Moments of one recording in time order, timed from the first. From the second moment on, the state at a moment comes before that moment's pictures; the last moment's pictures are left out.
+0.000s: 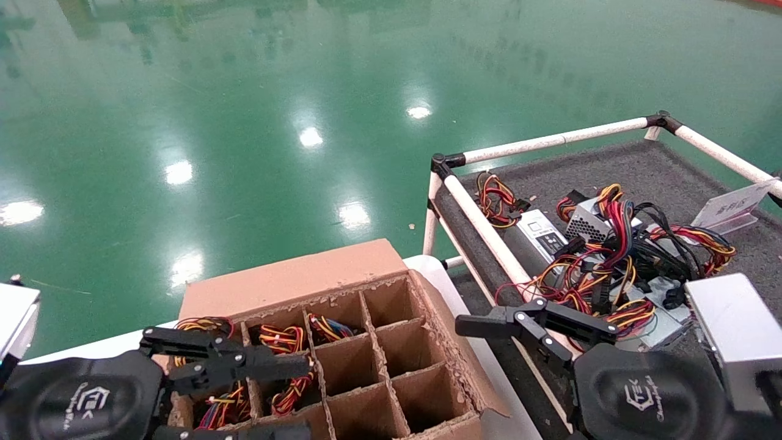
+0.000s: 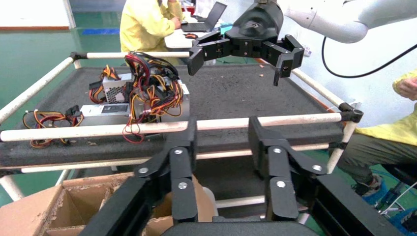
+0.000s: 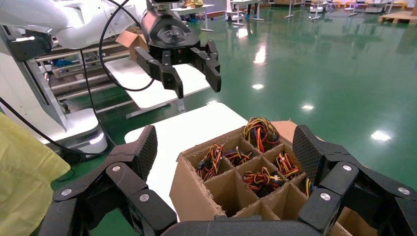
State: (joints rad) left arm -1.09 0.59 0.32 -1.28 0.70 1.48 -0.16; right arm 1.08 -0.61 -0.28 1.28 -0.73 -1.49 0.19
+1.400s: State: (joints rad) left arm -1.09 0.59 0.32 -1.28 0.70 1.48 -0.16; right arm 1.35 -0.91 -0.55 0.88 -1.16 -1.56 -0.03
